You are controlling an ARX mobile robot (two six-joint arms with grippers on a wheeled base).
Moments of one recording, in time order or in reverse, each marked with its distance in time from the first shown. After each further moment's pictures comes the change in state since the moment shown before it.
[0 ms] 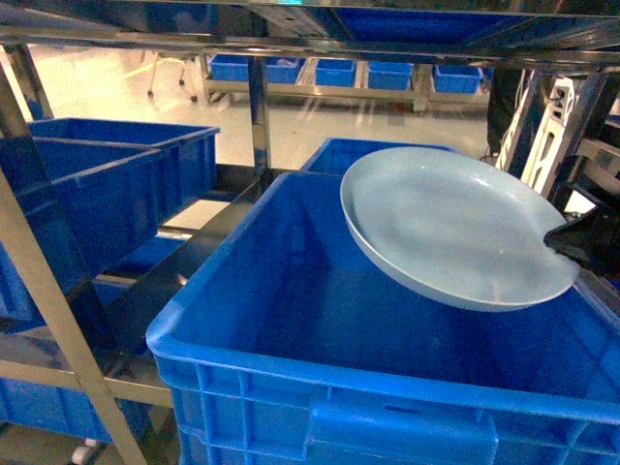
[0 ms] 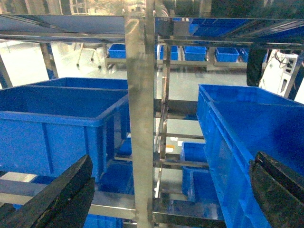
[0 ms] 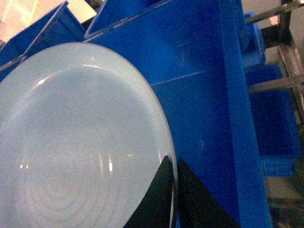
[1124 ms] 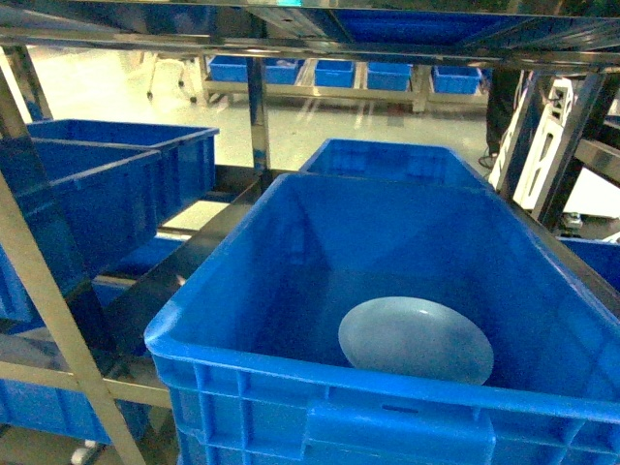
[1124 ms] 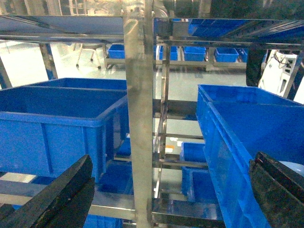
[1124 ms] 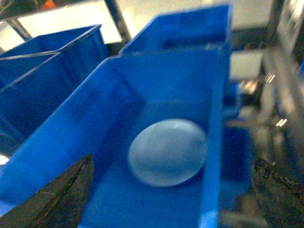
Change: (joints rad) left arm 0.000 0.000 0.000 0.000 0.000 0.000; right arm 0.052 -0.701 -0.325 -0.160 0.110 -0.283
